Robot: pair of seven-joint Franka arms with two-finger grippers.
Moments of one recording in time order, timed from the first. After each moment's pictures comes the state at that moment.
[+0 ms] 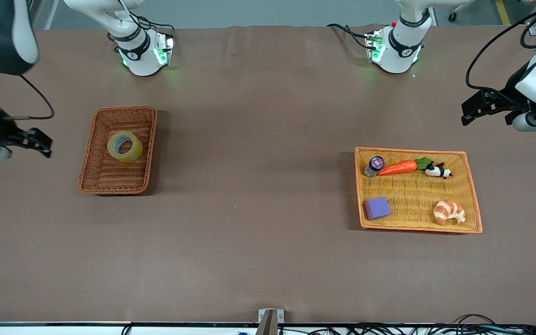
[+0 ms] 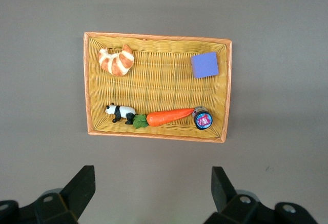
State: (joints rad) left arm -0.05 0.01 -0.09 -1.52 0.01 1.53 -0.12; right arm 0.02 -0.07 -0.11 -1.86 -0.13 1.96 -0.09
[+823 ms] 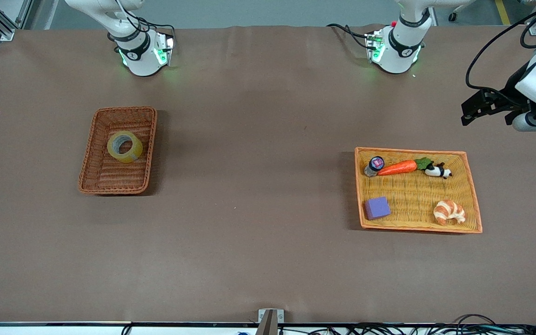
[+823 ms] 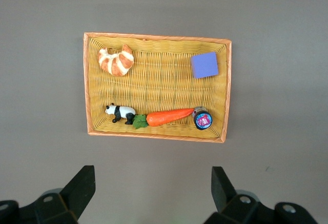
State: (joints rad) left arm -0.05 0.01 -0.09 -1.52 0.01 1.53 -0.12; right arm -0.01 -0.04 -0.10 -1.50 -0.02 1.53 0.07
